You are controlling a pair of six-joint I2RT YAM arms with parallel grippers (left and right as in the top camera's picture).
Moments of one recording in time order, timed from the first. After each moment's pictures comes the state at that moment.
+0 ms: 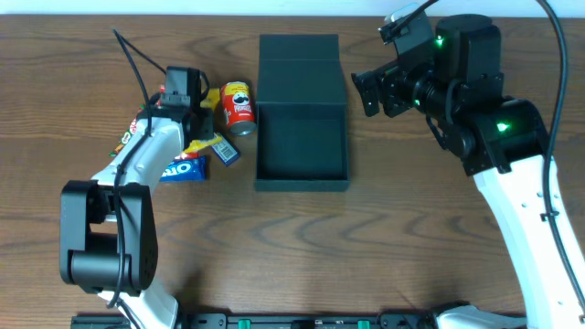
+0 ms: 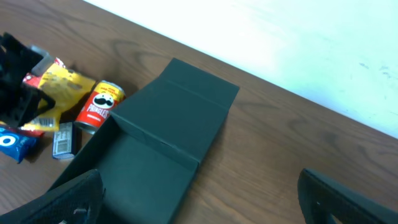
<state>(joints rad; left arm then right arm) -0.10 1.84 1.20 -0.45 -0.14 -0.10 0.29 1.44 1.61 -0.79 -0.12 -0.14</state>
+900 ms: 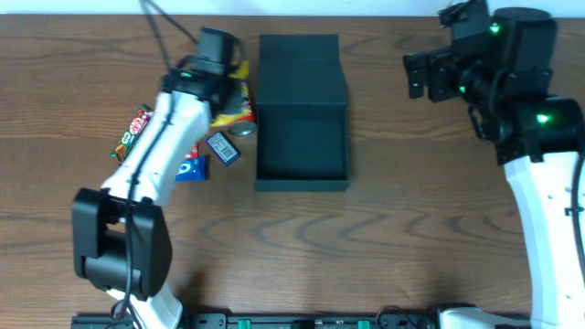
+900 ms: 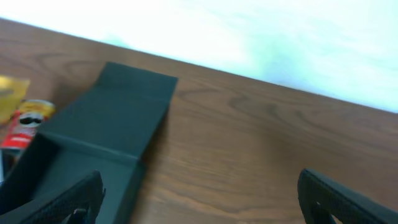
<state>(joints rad) -0.29 1.84 1.51 -0.74 -0.16 -0.23 0.08 1.44 1.61 -0.78 -0.09 -0.12</state>
